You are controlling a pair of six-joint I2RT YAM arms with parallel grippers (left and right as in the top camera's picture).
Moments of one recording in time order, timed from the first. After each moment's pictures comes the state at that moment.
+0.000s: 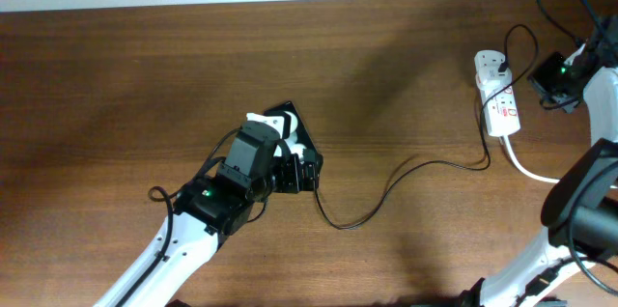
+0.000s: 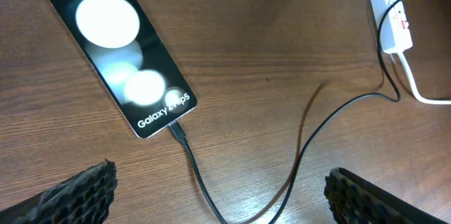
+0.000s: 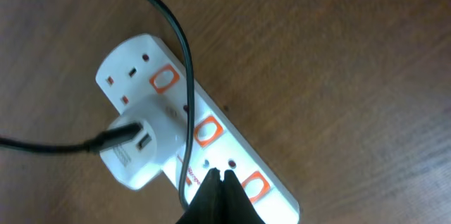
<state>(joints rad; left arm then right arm) -0.55 1.24 0.85 -0.43 0.12 -0.52 -0.49 2.02 1.63 -0.72 -0.17 0.37</state>
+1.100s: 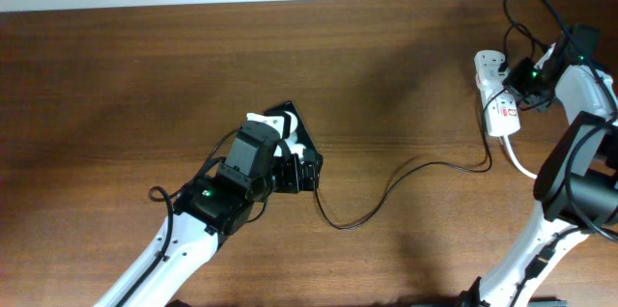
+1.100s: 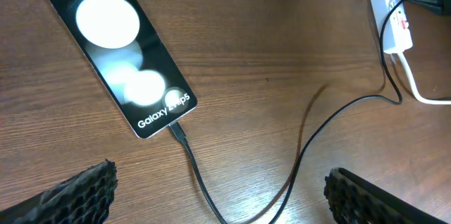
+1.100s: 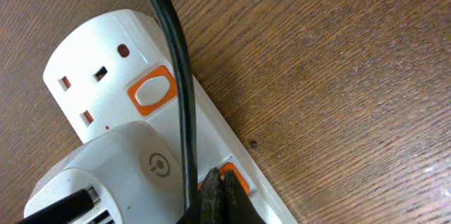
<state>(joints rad) -0.55 1.24 0.85 -0.43 0.12 -0.52 -0.44 2.19 1.65 -0.61 -0.20 0.33</state>
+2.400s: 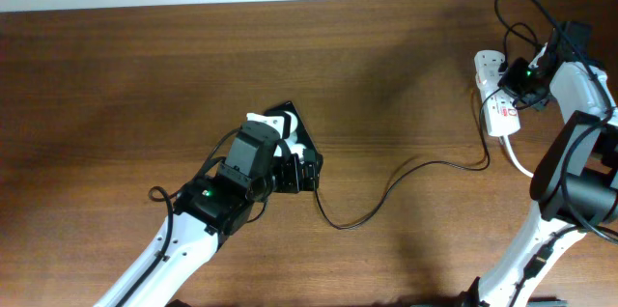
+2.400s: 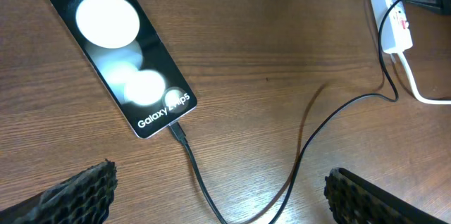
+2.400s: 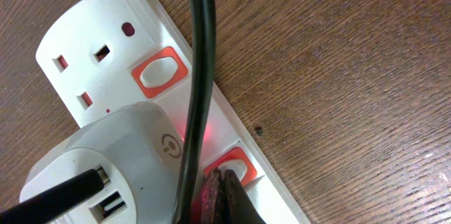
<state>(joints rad) -0.55 1.24 0.85 -0.43 0.12 -0.52 -0.41 2.20 1.66 -0.65 -0.16 0.31</state>
